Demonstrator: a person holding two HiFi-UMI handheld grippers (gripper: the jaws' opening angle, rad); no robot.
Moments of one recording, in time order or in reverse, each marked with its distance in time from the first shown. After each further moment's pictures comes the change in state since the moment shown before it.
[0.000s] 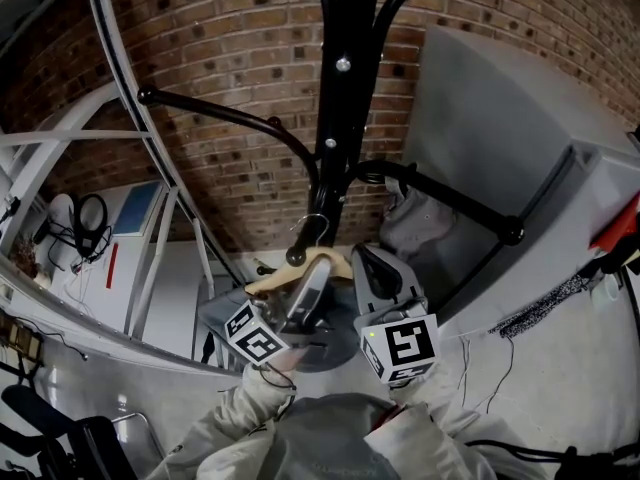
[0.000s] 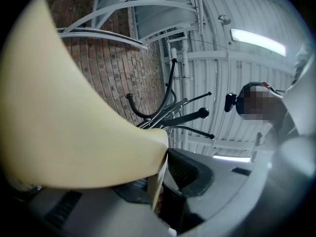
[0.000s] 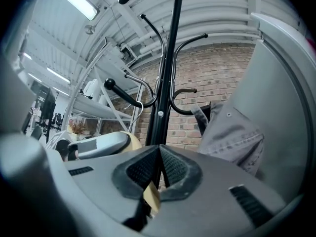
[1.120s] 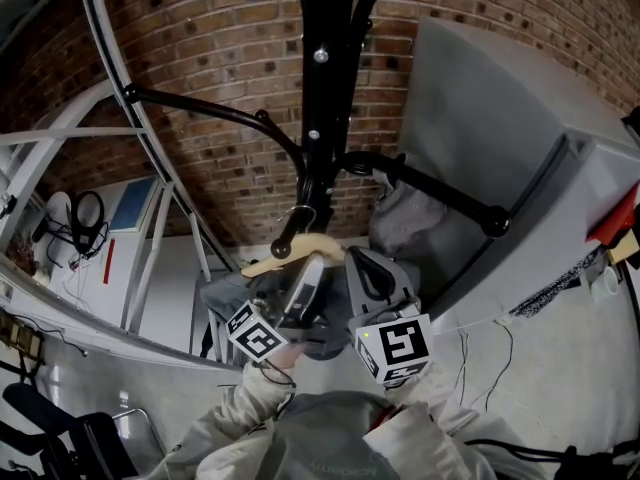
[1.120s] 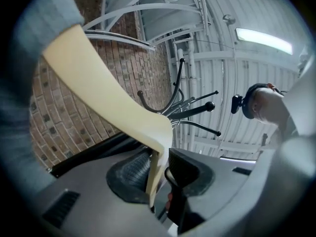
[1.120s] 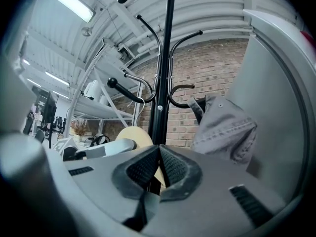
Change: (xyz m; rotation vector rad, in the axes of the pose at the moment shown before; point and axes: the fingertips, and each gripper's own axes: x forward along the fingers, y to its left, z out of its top) left arm -0.010 0.016 -0.022 -0.036 -0.007 0.084; right arm -0.013 0.000 -0.016 0.041 0.024 0.017
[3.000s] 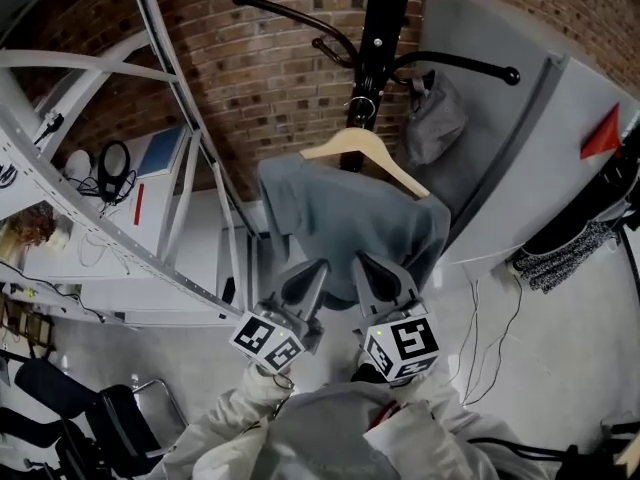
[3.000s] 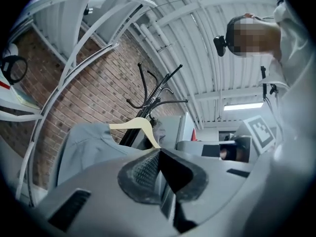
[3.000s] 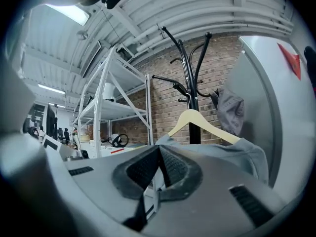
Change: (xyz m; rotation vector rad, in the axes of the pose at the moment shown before) left arm -0.200 -0.097 0.000 0.398 0.357 0.203; right arm -0.116 0.181 -0.030 0.156 0.077 -0.024
